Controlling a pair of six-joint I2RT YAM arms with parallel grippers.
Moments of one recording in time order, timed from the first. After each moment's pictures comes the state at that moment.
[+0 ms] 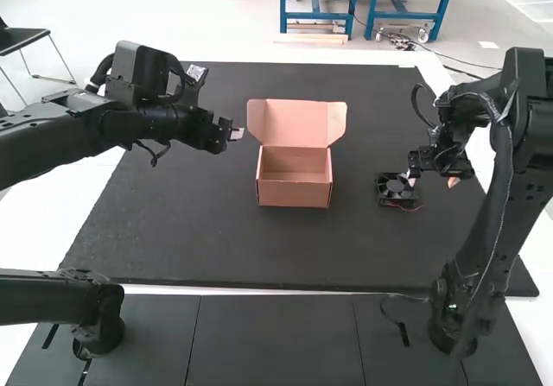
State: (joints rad) left arm -0.44 1.04 0.87 -0.38 0.11 0.04; right arm -0.16 1.84 1.17 -0.71 0.05 -0.15
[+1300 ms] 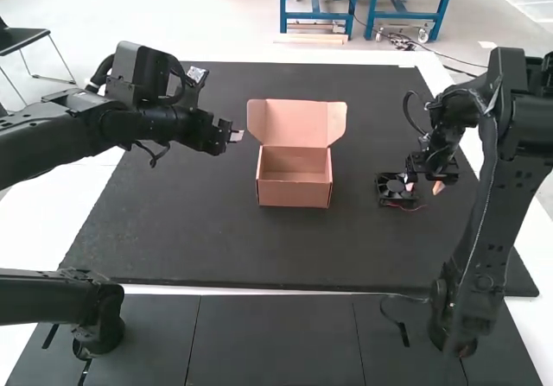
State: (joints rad) left arm -0.44 1.04 0.88 -0.40 0.11 0.04; right arm -0.14 1.98 1.27 -0.80 0.01 -0.15
